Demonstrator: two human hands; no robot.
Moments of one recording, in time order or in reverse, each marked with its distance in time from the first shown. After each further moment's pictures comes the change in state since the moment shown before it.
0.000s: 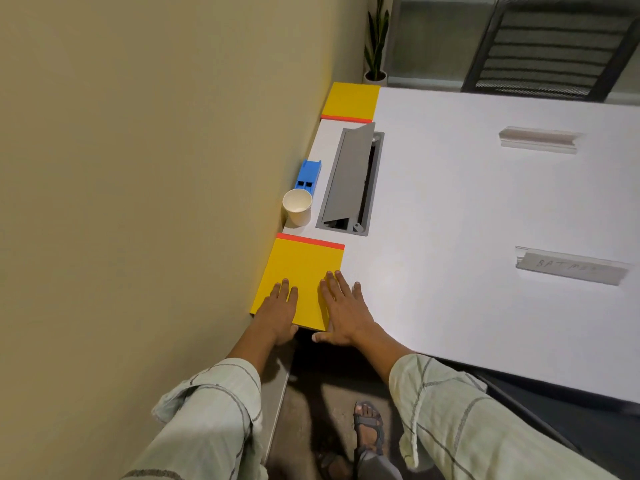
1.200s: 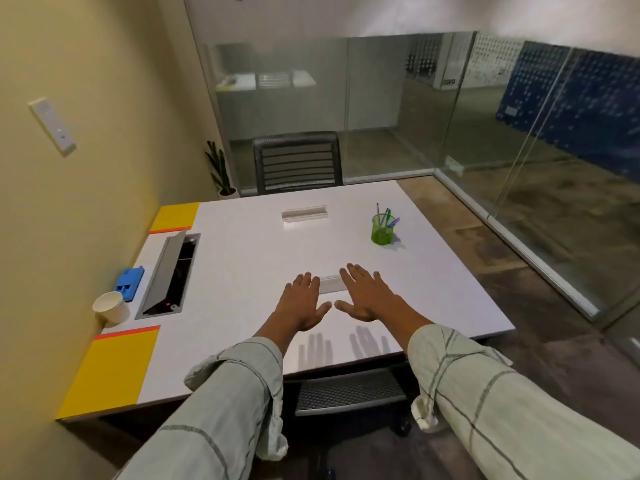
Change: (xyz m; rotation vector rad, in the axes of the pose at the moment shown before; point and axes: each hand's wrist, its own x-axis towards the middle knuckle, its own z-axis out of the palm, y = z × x) left_hand -0.095 0.493 -0.172 0.119 0.436 0.461; right_hand -0.419 0.325 -0.121 -0.006 0.262 0.471
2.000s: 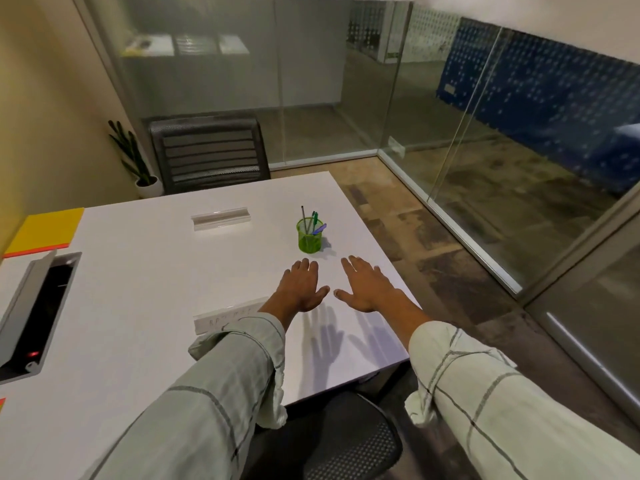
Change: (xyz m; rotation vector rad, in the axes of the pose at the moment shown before) left_hand 0.227 0.151 -0.002 -0.105 -0.078 0.129; right_hand 0.043 0.240 0.000 0.142 -0.078 0.227
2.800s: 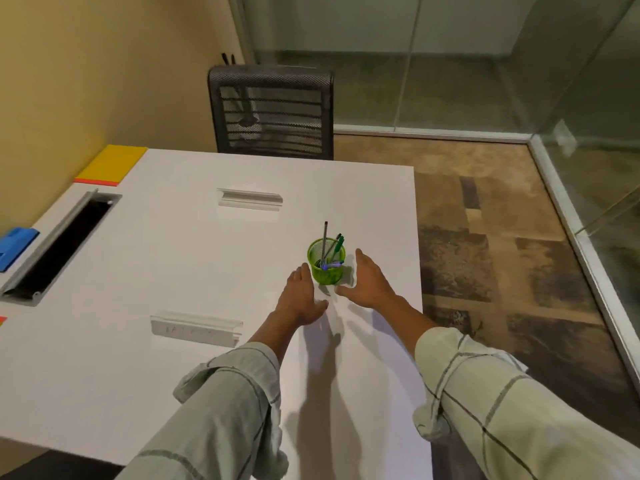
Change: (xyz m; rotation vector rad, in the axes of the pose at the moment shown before) left_hand 0.219 -0.003 0.055 -0.463 0.059 -0.614; right_hand 0.296 0.115 0.003 0.483 -0.144 -0.308
